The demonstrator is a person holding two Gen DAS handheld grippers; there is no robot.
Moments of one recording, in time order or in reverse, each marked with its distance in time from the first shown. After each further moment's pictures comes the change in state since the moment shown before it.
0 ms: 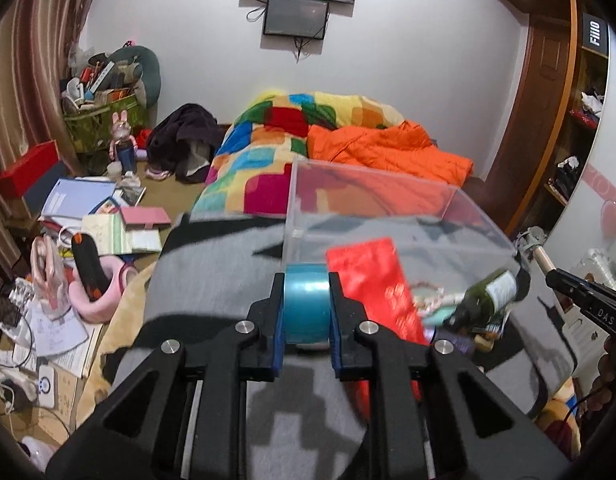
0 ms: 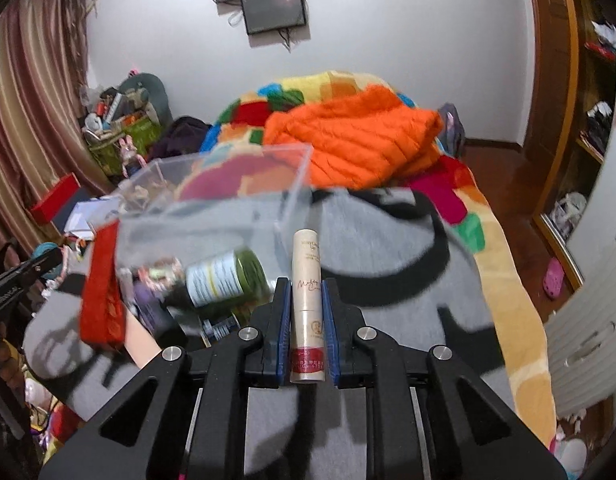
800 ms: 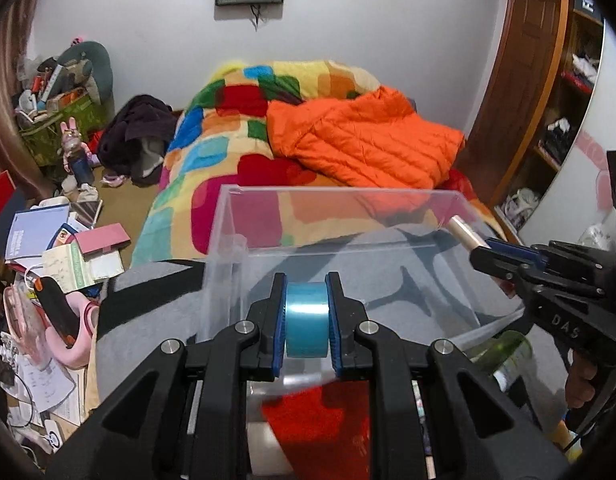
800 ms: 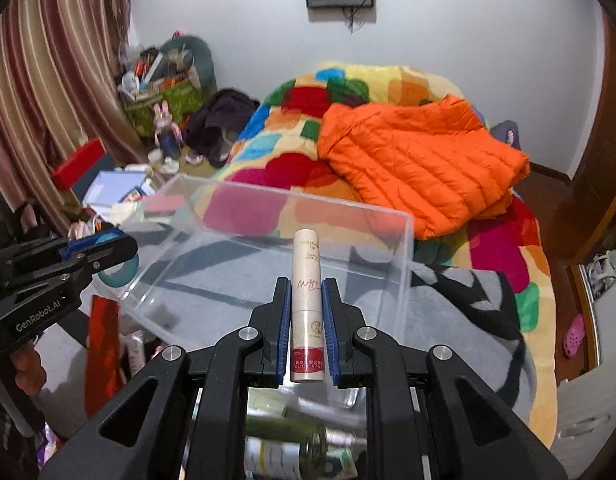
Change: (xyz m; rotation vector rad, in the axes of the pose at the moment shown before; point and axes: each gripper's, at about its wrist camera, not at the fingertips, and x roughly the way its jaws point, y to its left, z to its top) left arm 0.106 -0.040 0.074 0.113 0.174 -0.068; right arm 0.109 0.051 0.079 -0.169 0.153 0.103
